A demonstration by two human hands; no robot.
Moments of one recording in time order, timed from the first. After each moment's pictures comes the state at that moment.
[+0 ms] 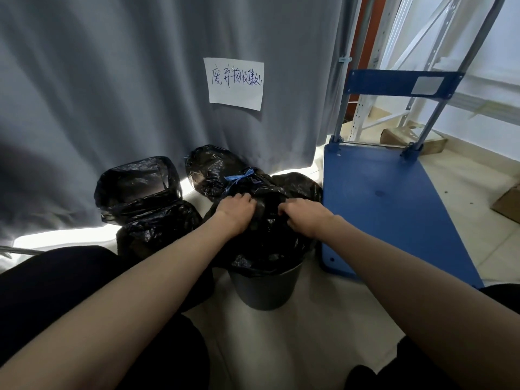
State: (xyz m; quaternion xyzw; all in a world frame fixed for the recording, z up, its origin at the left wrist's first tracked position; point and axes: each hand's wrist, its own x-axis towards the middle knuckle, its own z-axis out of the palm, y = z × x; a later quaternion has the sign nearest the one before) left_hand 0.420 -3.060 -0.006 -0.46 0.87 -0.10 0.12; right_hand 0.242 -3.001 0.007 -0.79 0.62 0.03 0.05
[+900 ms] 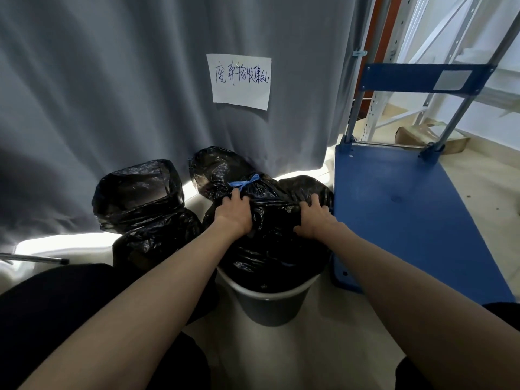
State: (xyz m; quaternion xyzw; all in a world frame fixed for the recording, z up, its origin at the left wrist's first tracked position) left_hand 0.415 -3.097 -0.019 -0.62 0.78 0.06 0.07; right_hand 0.232 -3.051 -0.030 -0.63 0.76 0.01 0.18
